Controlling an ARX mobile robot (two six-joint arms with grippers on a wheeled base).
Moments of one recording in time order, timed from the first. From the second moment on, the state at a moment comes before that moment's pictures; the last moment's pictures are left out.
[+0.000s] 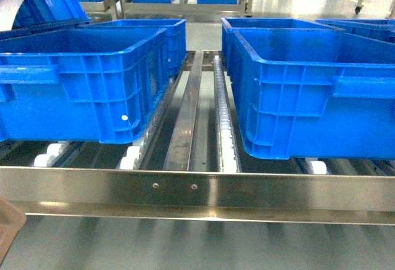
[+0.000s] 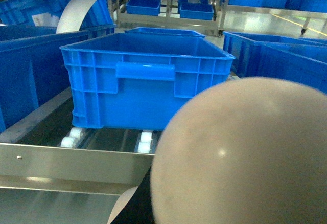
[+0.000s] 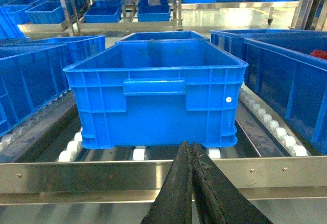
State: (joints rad) left arm 0.00 0.01 0.01 -0.02 0.00 -0.02; right arm -0.01 0.00 0.01 0.00 0.00 0.00
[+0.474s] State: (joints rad) left arm 0.00 0.01 0.01 -0.01 0.00 -0.02; right arm -0.01 0.00 0.01 0.00 0.00 0.00
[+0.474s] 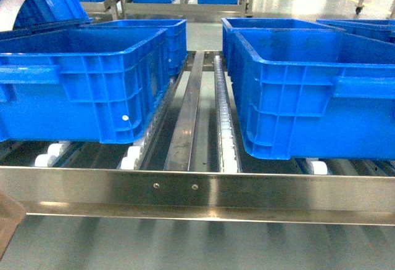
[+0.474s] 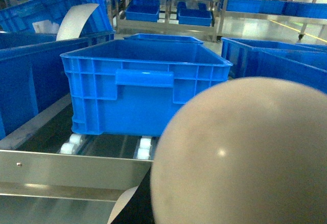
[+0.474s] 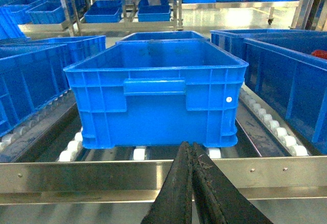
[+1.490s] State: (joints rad) left arm 0.00 0.01 0.01 -0.01 0.00 -0.02; right arm -0.01 0.00 0.01 0.00 0.00 0.00
